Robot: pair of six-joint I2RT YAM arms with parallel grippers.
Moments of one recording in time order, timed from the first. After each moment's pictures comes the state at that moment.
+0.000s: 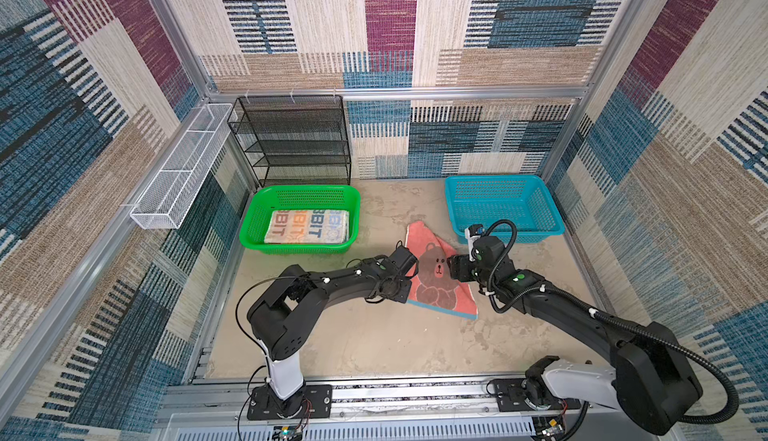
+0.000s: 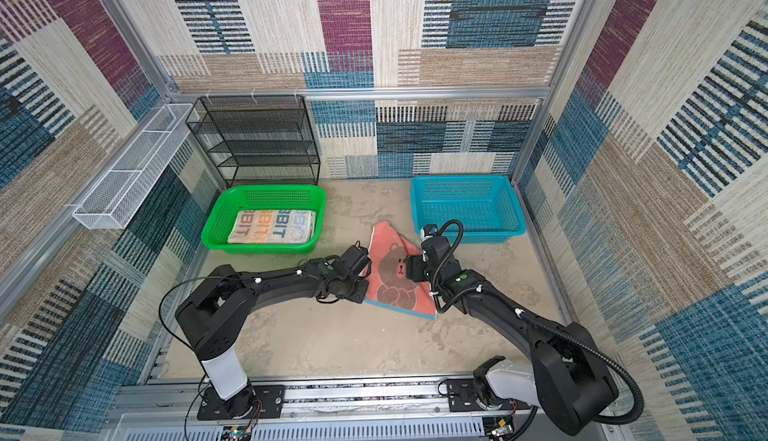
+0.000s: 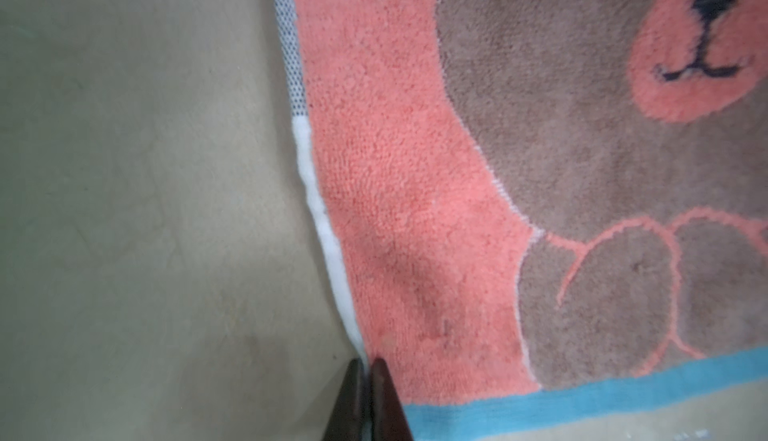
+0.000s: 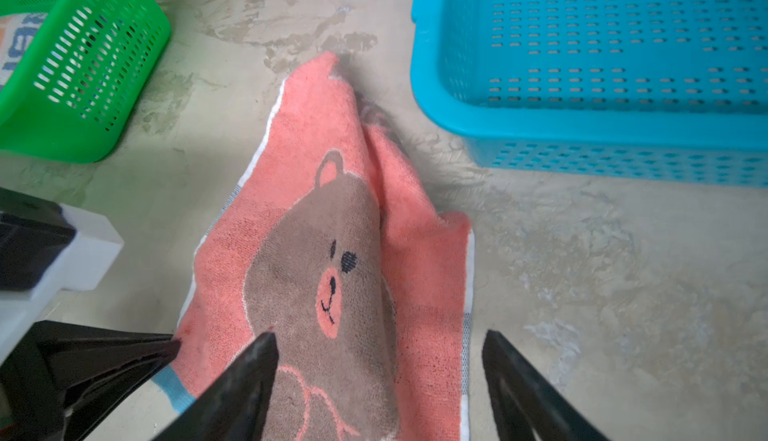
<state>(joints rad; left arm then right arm) -0.82 1.83 1.06 -0.44 -0.06 -0.40 0.50 1.24 0.67 -0.18 0.12 0.37</state>
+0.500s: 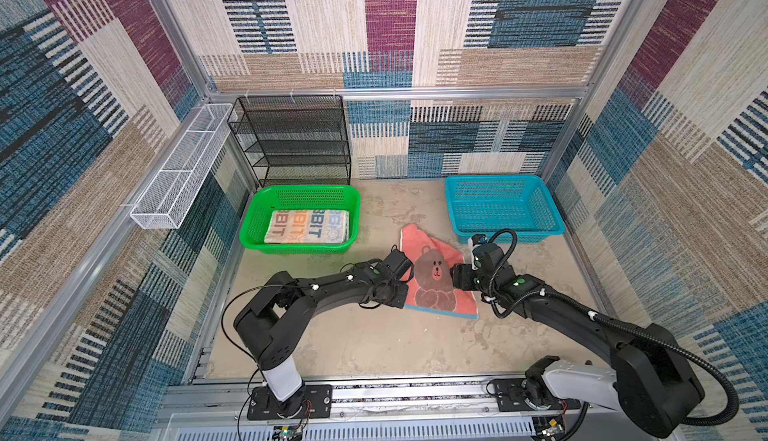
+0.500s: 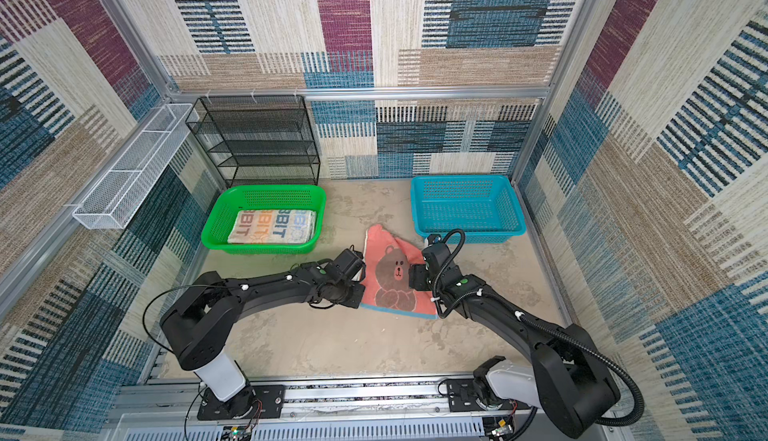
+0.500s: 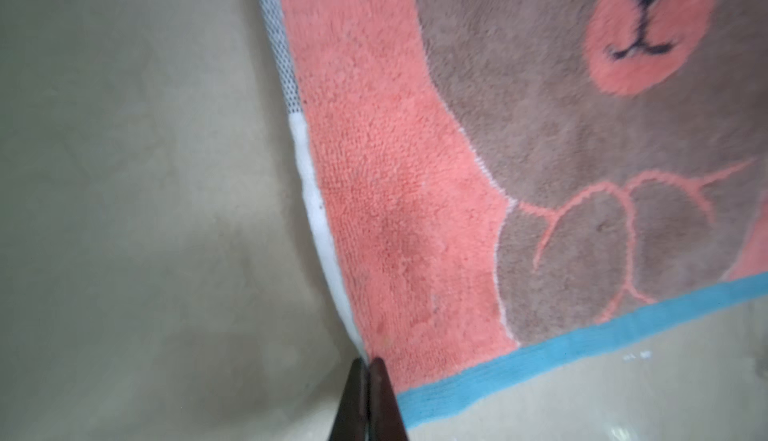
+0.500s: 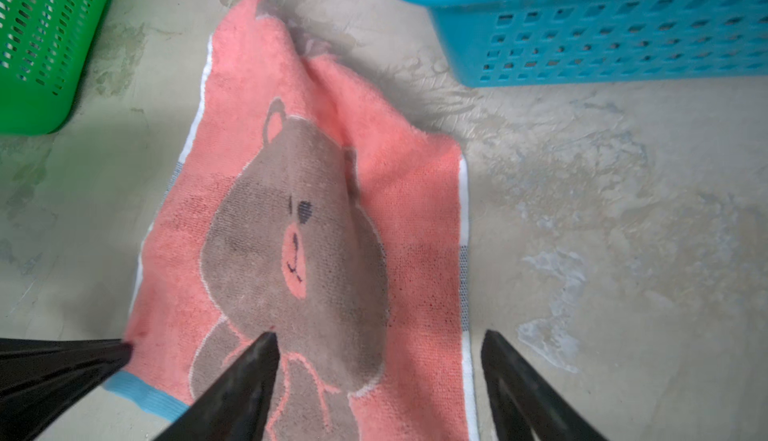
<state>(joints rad) -0.80 1.69 1.00 -0.46 -0.02 -0.44 0.50 1.22 0.62 -0.24 0.09 0.44</state>
